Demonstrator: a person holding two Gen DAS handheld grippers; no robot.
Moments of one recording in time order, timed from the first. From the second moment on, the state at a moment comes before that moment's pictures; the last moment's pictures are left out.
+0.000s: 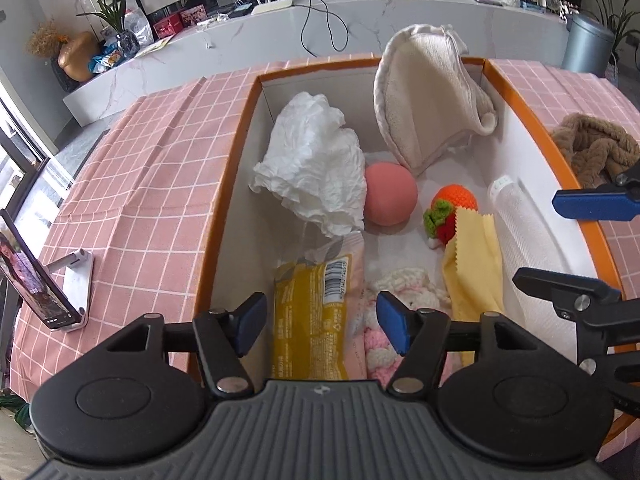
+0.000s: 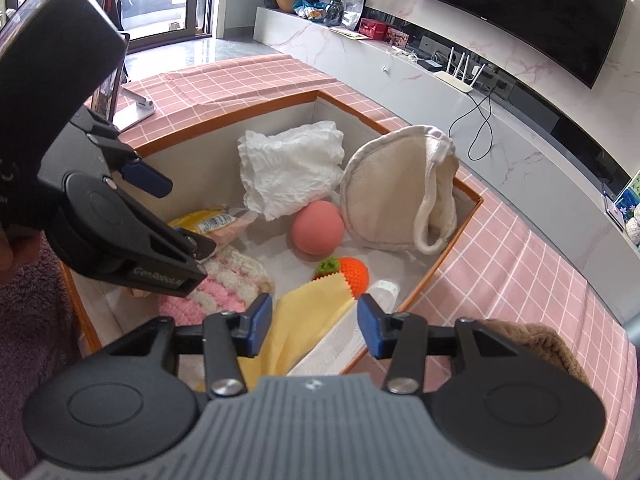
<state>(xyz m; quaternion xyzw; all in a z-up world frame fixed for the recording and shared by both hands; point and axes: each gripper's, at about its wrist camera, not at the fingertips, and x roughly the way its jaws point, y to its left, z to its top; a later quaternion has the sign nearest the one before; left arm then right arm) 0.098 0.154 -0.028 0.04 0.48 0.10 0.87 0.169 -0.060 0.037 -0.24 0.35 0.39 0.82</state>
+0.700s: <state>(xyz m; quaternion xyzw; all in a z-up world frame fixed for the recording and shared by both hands) 0.085 0.054 0.028 0.02 0.35 -0.06 0.93 0.170 -0.207 0.065 -0.06 0.33 0.24 0.91</state>
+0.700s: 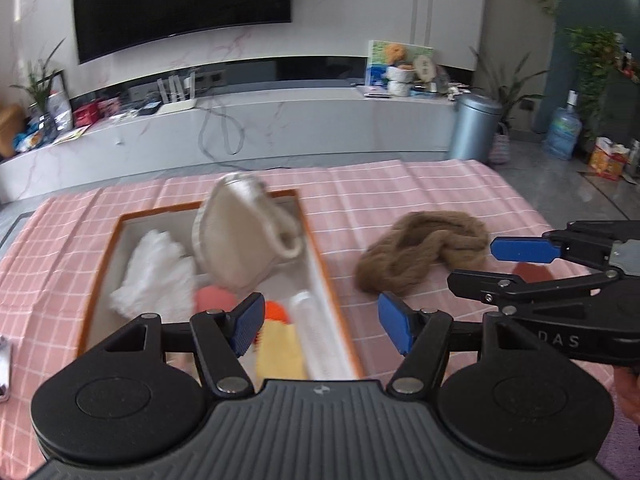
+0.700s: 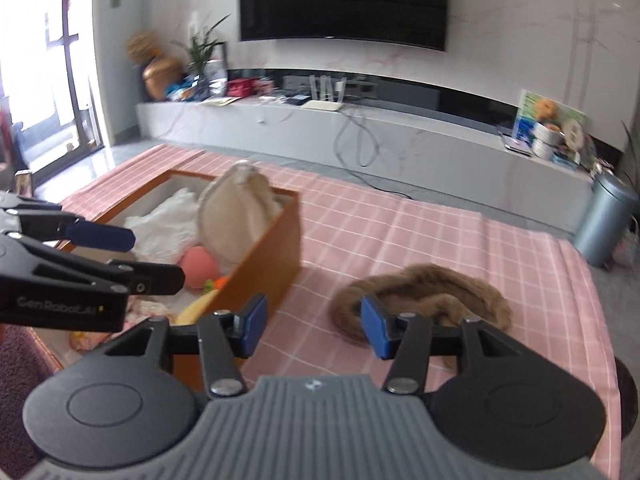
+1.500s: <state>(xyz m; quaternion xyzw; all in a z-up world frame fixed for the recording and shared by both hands) 0.127 -0.026 -0.015 0.04 0.37 -0.14 0.92 0.206 -0.348 -0.017 0.03 0.40 0.05 0.91</state>
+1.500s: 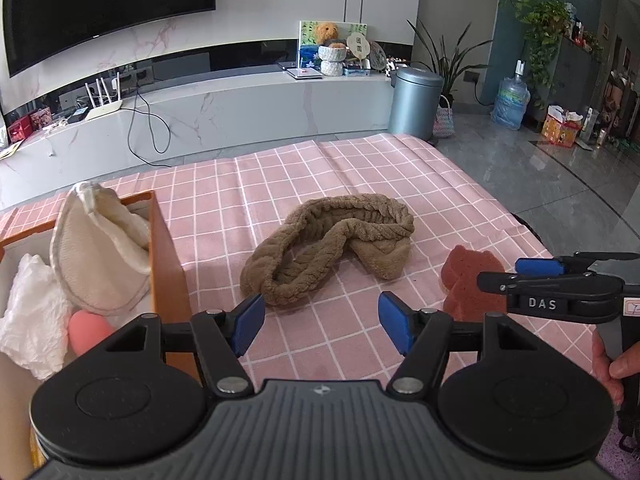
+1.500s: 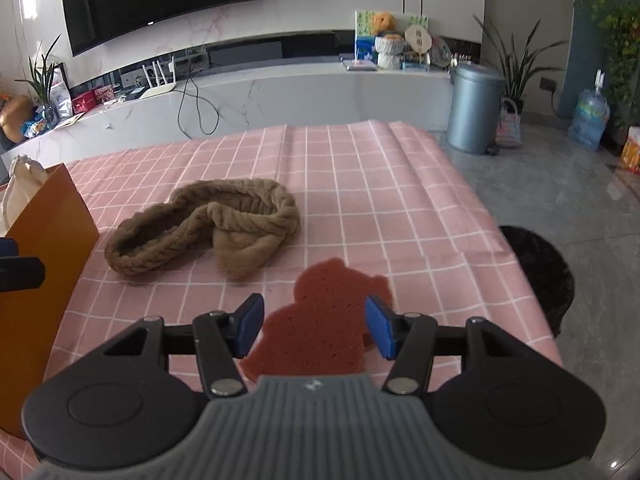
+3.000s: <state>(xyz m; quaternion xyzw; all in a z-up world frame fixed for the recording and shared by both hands) 0.294 -0.076 -0.091 0.18 0.46 -0.19 0.85 0.296 -0.328 -0.056 0.02 0.47 0.07 0.88</state>
